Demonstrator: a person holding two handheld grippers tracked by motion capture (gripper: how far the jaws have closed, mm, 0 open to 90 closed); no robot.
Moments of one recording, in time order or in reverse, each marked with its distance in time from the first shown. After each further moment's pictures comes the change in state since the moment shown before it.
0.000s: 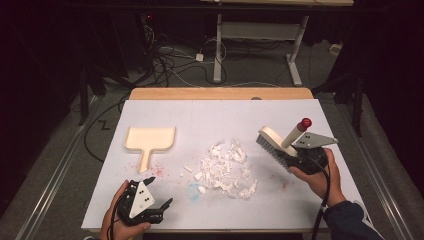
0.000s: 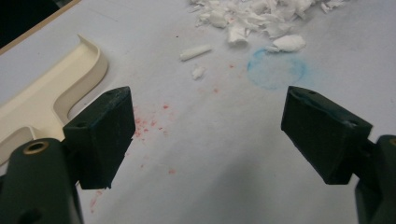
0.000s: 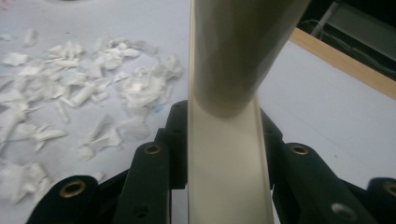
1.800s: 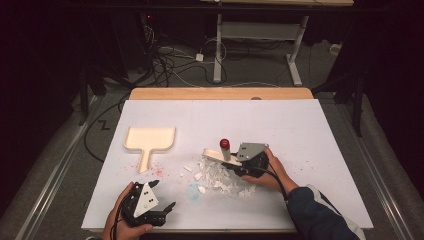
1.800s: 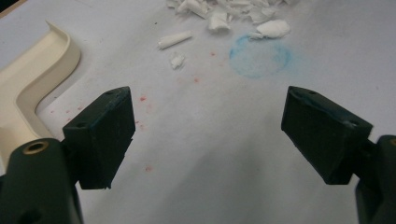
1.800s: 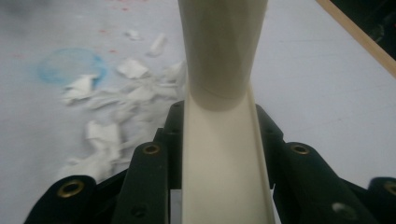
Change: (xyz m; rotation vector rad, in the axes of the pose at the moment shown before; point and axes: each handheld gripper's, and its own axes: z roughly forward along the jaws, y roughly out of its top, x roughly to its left) left arm -0.005 -0.002 0.007 0.035 -0.061 0.004; right arm 0.086 0.029 0.093 -0.073 0.366 -0.364
